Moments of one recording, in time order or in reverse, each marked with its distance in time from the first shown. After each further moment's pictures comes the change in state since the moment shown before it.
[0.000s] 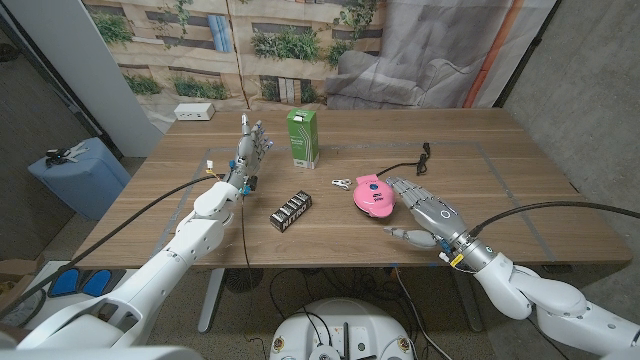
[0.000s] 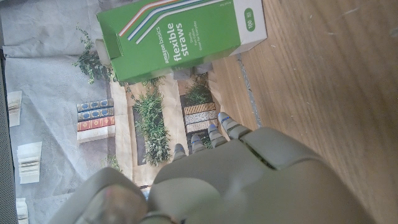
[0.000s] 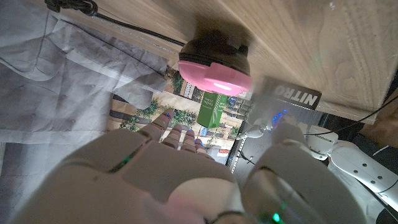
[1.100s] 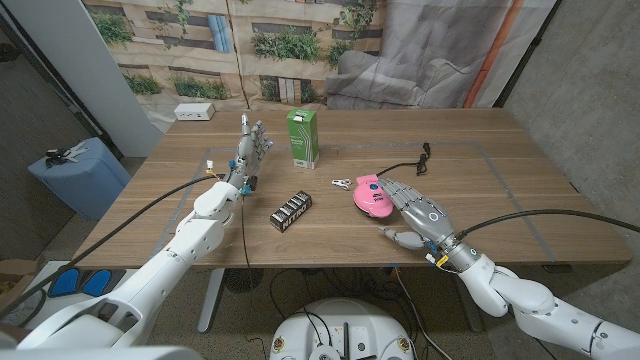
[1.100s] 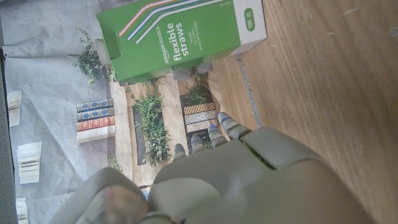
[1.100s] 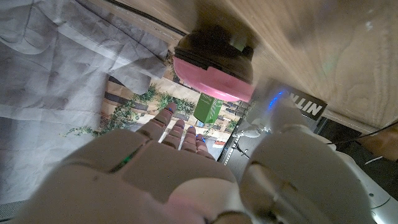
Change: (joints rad) left arm 0.000 0.000 0.000 0.000 0.000 0.000 0.000; left_hand 0.000 0.000 0.000 0.000 0.000 0.000 0.000 0.000 0.000 0.000 0.000 0.000 0.000 0.000 0.000 0.000 0.000 0.000 0.000 0.000 0.000; right arm 0.163 0.078 -0.173 0.136 -0.112 -0.060 -0.129; right_hand 0.196 -0.040 0.061 -0.003 0.000 0.045 -0.034 0.021 0.000 0.063 -0.020 0.015 0.000 0.069 -0.016 0.015 -0.011 0.086 -0.007 0.008 0.000
